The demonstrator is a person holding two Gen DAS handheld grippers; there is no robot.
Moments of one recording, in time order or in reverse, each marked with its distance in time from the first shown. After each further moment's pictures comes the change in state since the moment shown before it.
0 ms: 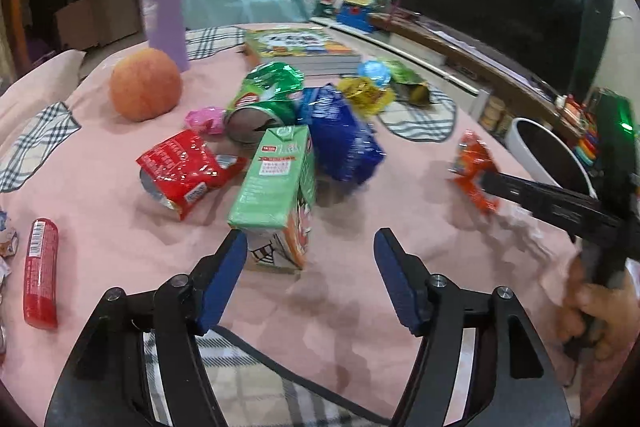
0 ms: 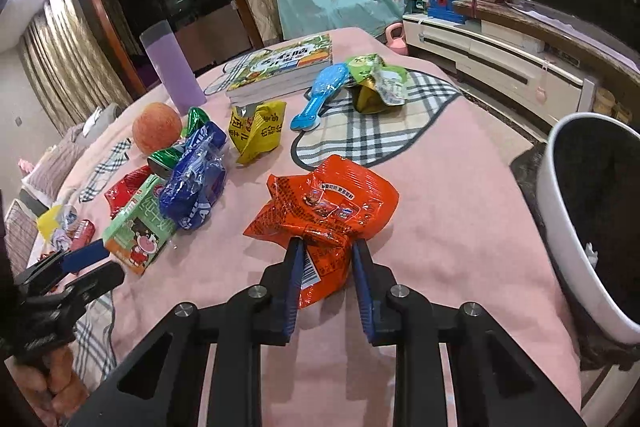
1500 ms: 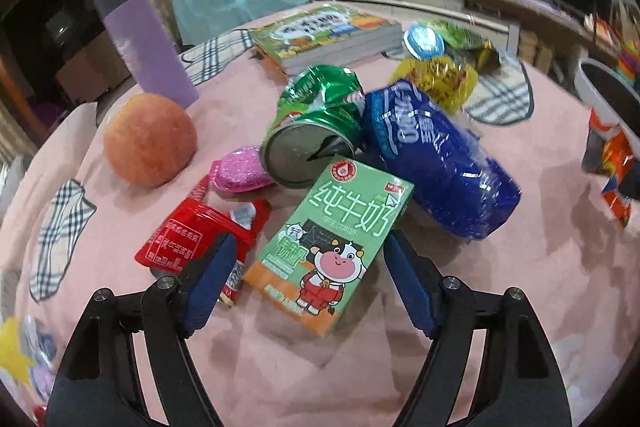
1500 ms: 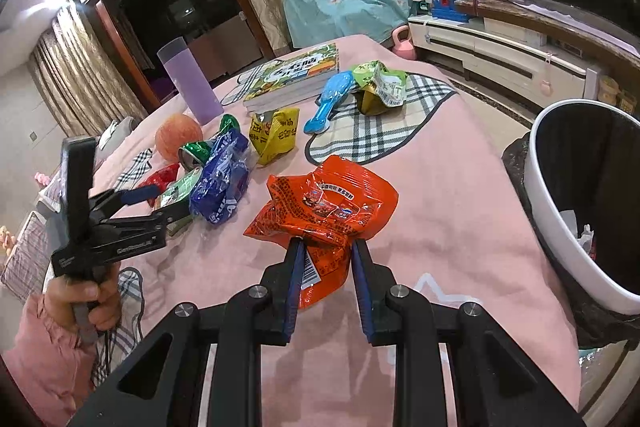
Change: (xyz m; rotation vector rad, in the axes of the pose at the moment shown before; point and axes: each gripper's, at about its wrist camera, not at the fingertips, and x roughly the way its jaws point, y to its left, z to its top) left arm 0.069 0.018 0.046 0.276 0.085 0.184; right arm -0.018 -0.002 -0.009 0.029 -0.019 0.065
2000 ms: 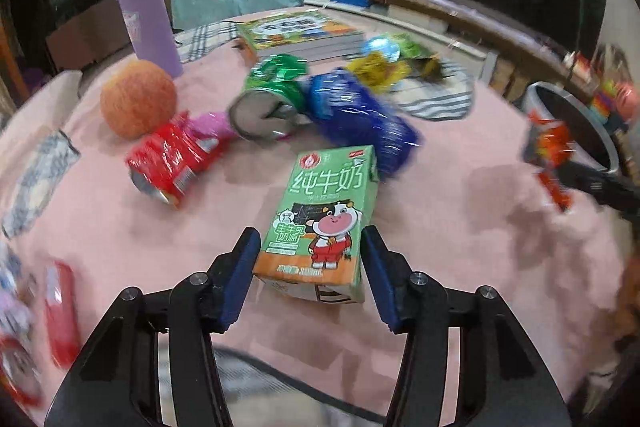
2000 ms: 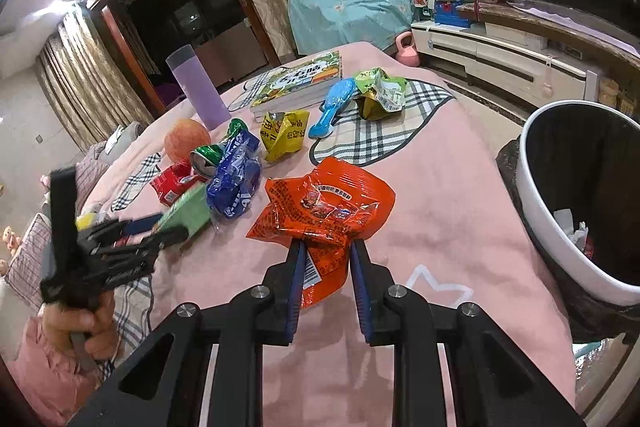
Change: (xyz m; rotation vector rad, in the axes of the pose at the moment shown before) left arm -0.060 -0.024 -0.038 -0.158 -0.031 -0.159; right arm -0.020 -0.006 -0.007 0.005 -0.033 0.026
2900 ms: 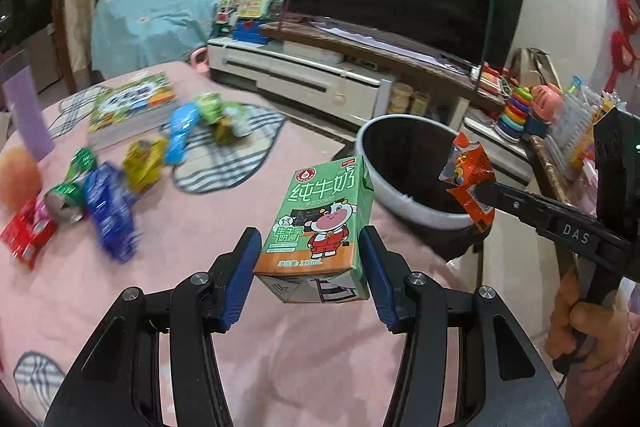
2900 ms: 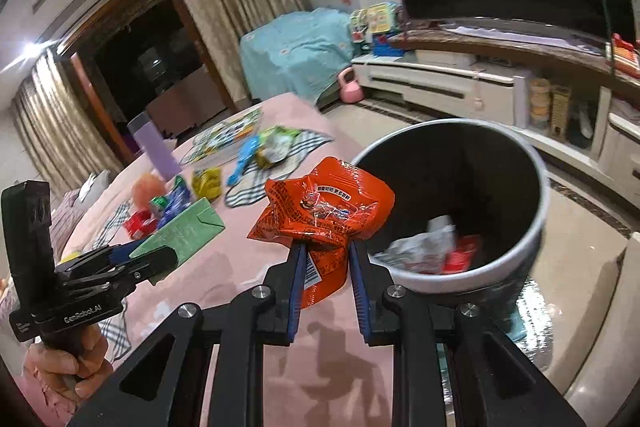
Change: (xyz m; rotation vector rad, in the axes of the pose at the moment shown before) left arm -0.023 -0.174 0.048 0.107 -0.113 -0.256; right arm -0.107 -0.104 -0.004 0.115 -0.149 -0.140
